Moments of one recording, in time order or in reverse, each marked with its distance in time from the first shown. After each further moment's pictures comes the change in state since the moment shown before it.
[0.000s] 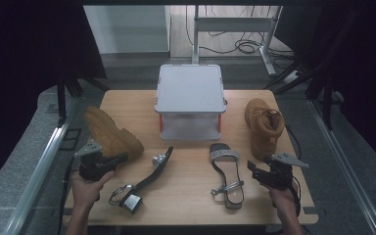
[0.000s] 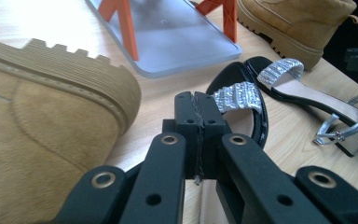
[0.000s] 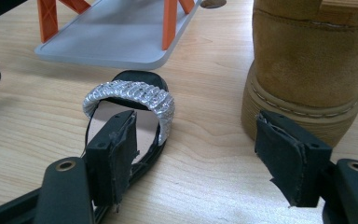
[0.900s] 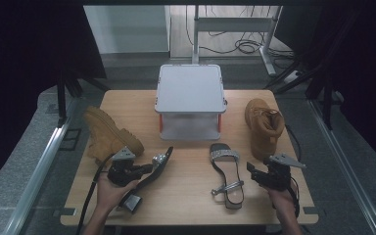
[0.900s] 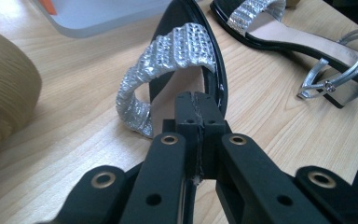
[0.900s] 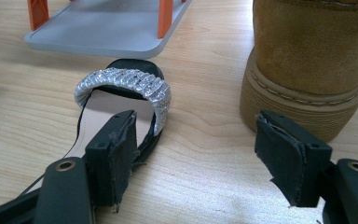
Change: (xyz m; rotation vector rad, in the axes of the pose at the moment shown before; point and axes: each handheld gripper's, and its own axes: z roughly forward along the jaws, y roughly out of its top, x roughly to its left) left arm -0.039 -0.011 0.057 0.188 -0.085 0.100; right arm 0.001 -0.005 0.005 0.029 -0.019 -0.009
